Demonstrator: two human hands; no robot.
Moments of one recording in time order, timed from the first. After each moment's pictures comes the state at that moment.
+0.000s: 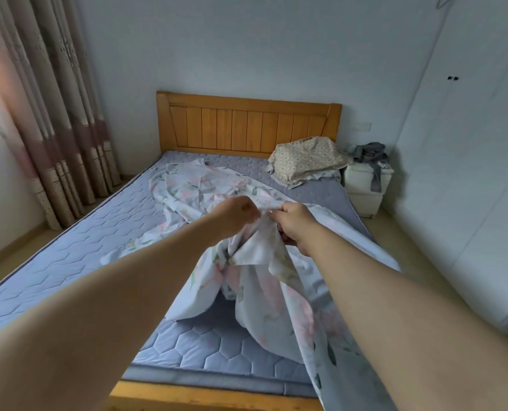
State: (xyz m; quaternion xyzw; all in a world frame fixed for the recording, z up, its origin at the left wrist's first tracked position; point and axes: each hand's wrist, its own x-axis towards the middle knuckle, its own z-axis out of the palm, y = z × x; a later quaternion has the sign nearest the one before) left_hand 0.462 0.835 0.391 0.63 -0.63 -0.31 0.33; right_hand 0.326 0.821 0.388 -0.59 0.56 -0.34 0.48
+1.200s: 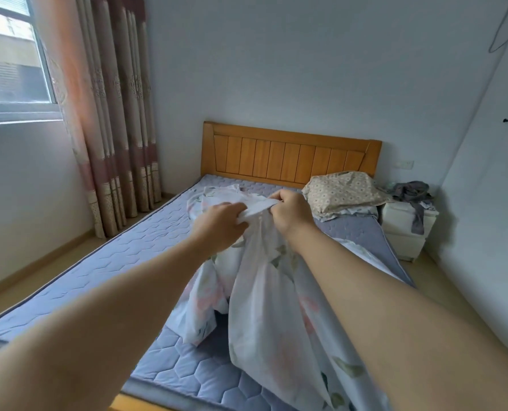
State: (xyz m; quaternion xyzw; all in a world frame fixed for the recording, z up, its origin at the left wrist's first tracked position) left_hand 0.531 0.858 0.419 0.72 -0.64 0.02 0.27; right_hand 0.402 0.825 0.448 -0.72 0.48 -0.40 0.29
